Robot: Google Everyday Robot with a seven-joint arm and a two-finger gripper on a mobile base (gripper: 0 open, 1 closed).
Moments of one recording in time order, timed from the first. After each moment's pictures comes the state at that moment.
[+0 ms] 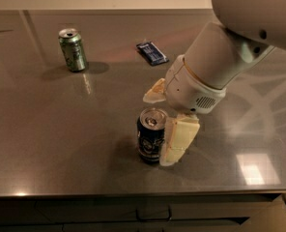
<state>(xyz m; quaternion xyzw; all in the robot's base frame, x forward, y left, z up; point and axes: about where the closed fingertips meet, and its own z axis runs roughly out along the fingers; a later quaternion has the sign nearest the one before) 0.399 -0.034 0.896 -0.75 0.62 0.14 0.18</state>
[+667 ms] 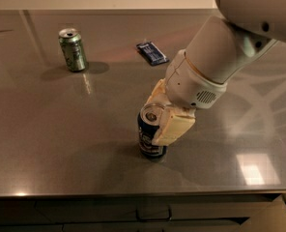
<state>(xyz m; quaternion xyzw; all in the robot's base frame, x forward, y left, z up) 0.404 -0.035 0.902 -0.74 0.63 0.15 0.18</state>
